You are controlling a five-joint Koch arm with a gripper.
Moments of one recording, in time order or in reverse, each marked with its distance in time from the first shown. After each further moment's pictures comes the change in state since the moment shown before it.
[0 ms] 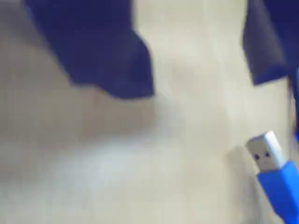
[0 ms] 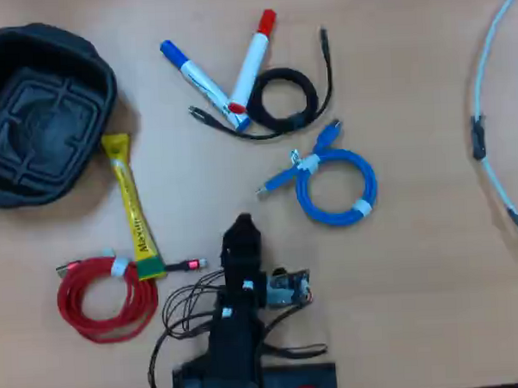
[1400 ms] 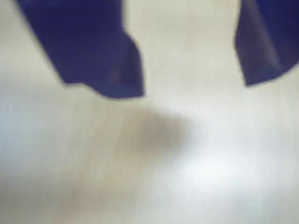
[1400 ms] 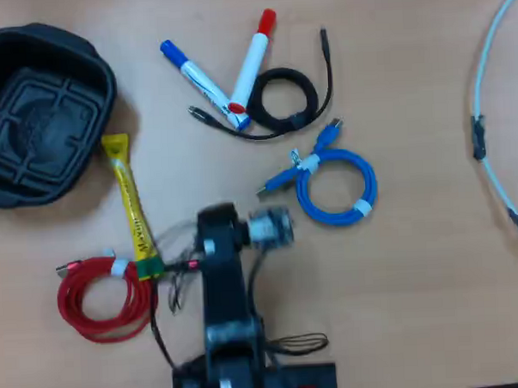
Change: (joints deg) arm -17.1 -22.7 -51.2 49.4 -0.4
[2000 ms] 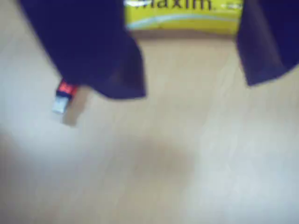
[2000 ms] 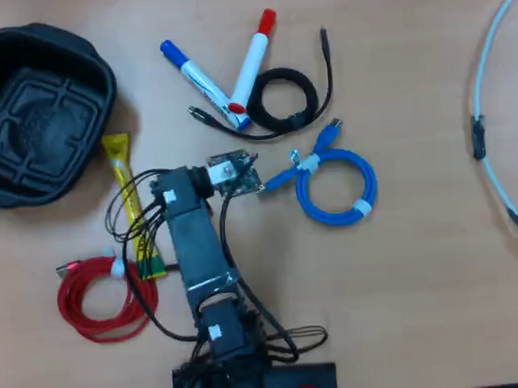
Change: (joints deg) arm -11.1 -16.7 -37.9 31.7 -1.7
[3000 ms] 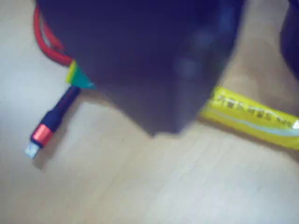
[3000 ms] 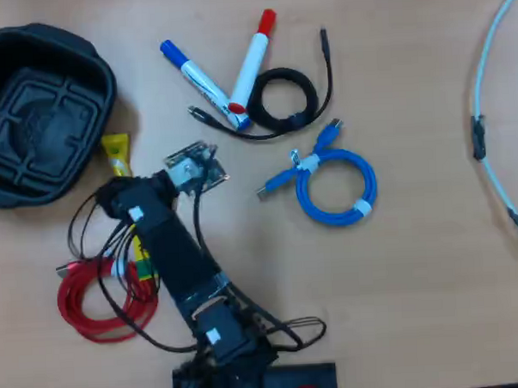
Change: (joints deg) arm -13.3 -0.1 -10.5 4.7 -42.0
